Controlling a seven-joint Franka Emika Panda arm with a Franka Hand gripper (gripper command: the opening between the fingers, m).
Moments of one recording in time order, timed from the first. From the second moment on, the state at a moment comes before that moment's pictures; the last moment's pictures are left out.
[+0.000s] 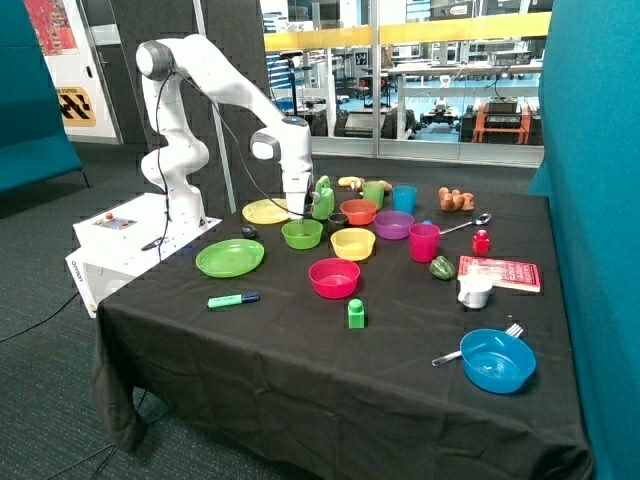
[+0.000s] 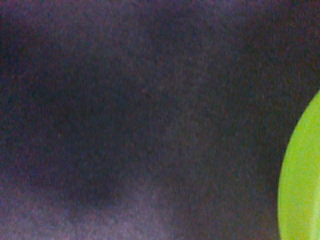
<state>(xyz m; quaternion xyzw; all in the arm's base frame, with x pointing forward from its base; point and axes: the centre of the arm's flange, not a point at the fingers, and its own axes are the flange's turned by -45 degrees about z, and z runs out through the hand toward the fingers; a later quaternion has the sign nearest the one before) 0.491 -0.028 0.313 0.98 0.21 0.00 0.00</state>
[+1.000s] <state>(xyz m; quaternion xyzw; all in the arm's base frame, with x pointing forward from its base) 0.493 -0.021 0.300 0.98 0.21 0.00 0.00</state>
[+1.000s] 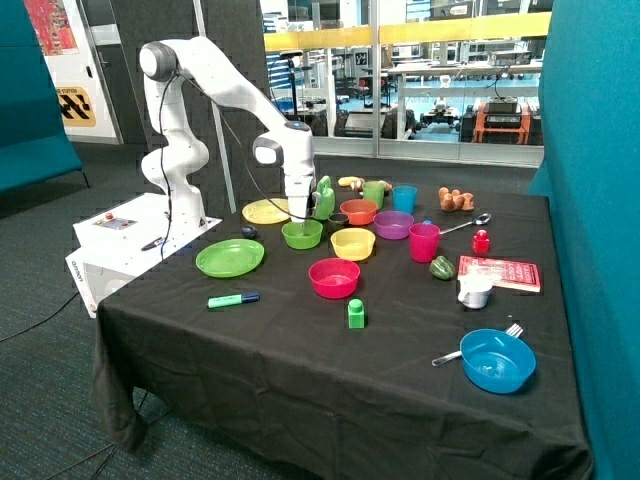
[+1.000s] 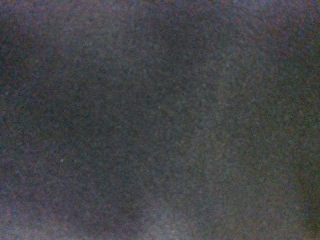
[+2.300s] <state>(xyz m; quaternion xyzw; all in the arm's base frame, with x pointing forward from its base) 0.498 -0.023 0.319 0.98 0.20 0.00 0.00</state>
